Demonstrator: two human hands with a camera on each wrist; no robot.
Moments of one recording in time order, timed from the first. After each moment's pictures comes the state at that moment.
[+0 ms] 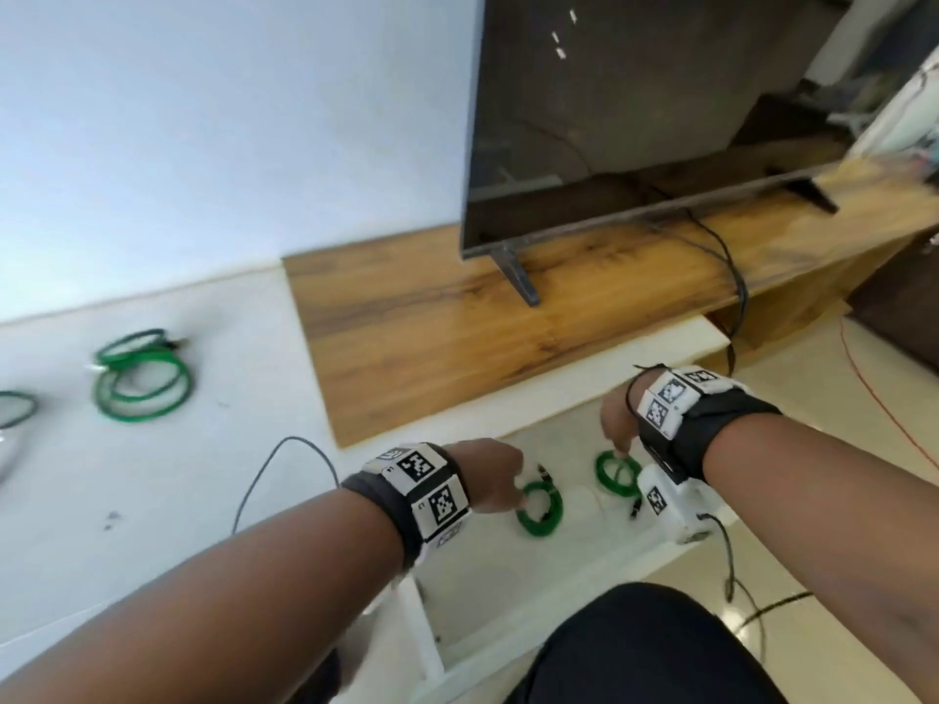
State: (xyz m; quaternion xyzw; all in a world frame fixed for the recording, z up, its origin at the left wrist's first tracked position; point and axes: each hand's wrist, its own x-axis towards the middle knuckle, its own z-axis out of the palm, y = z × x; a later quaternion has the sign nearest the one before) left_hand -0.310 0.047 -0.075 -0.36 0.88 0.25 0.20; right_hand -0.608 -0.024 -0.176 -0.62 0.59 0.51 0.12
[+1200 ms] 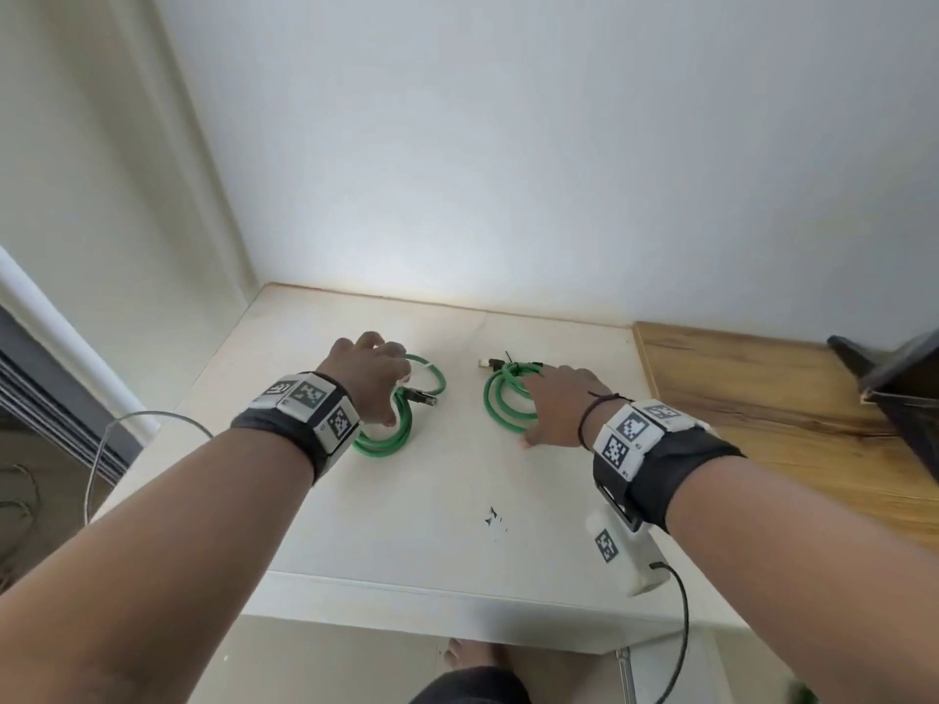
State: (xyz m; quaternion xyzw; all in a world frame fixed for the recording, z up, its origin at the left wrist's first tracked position) left_hand 0.181 -0.067 -0.059 -0.65 0.74 0.01 0.14; right_hand -0.067 -0.113 -0.063 -0.86 0.49 0.17 0.01
